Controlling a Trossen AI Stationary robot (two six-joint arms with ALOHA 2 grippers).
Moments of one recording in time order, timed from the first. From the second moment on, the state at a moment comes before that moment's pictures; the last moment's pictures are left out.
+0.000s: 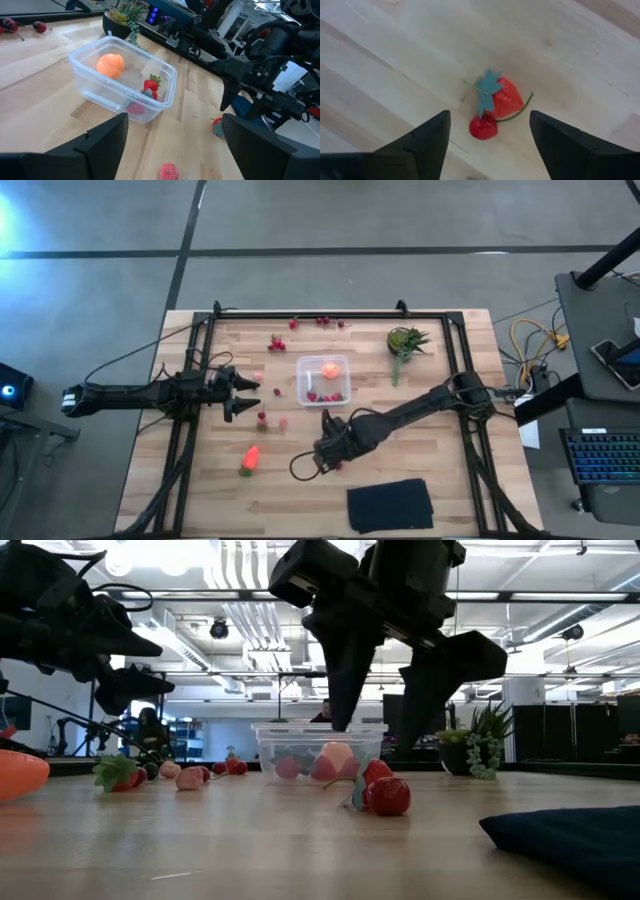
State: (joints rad) left arm 0.09 0.25 0.01 0.03 -0.01 -0.46; right arm 0.34 2.08 1.63 -0.85 0.03 1.35
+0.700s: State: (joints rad) left arm 0.09 0.25 0.01 0.03 -0.01 -0.46; right arm 0.33 2.09 1.58 -0.79 0.10 1.10
